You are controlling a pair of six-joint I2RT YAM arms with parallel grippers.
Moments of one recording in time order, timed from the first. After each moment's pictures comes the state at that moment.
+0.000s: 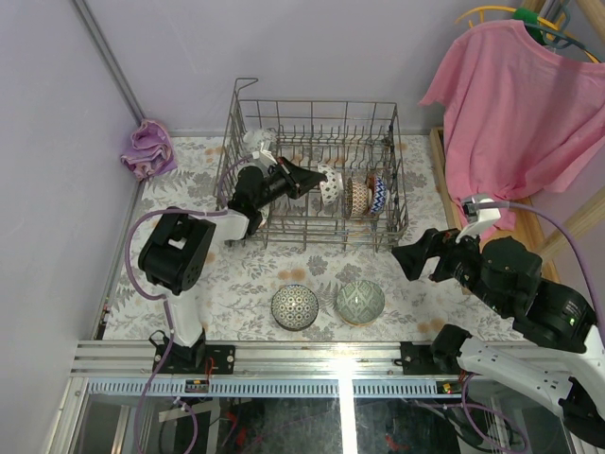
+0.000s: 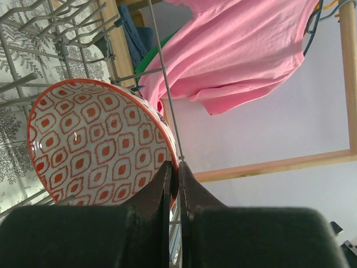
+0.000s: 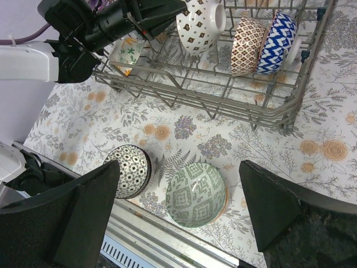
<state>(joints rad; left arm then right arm) -0.40 1.89 0.97 1.00 0.51 -1.34 0.89 0.60 1.16 -0.92 0.32 0.52</state>
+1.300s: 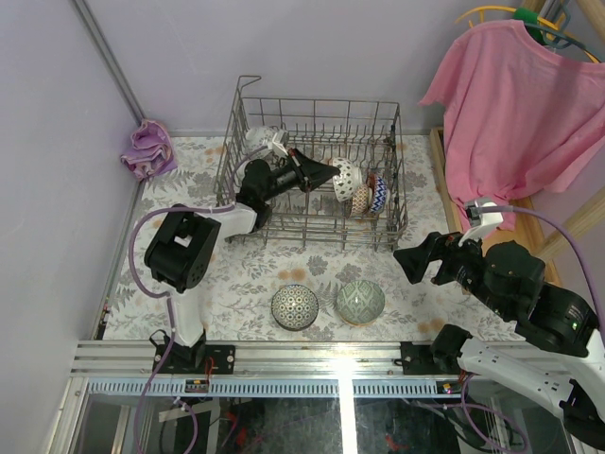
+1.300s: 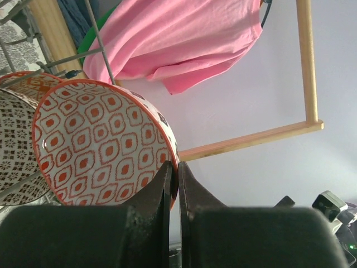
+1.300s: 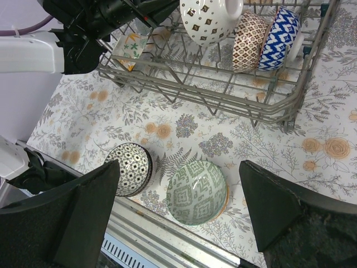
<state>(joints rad) -0.43 1.91 1.09 1.01 0.59 -1.44 0.89 0.56 1.13 -0.92 0.31 0.52</state>
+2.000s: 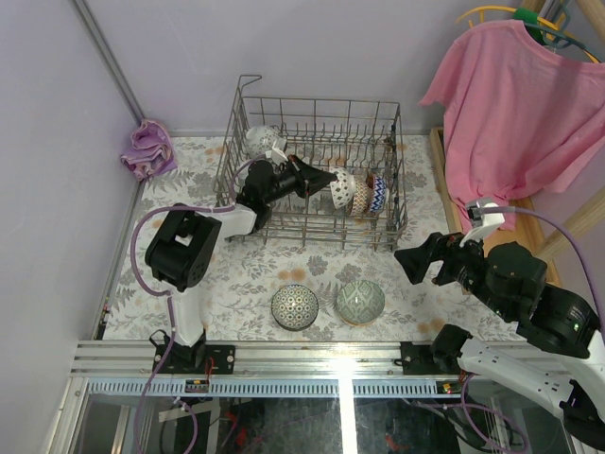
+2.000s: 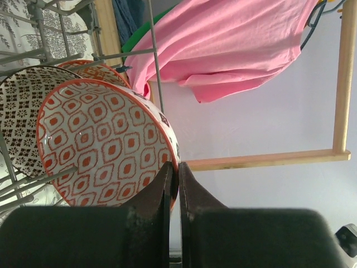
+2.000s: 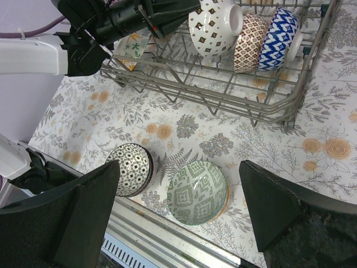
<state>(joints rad) -0.42 1.94 1.08 0.90 0.55 -1.42 0.89 0.56 1.13 -0.92 0.31 0.53</state>
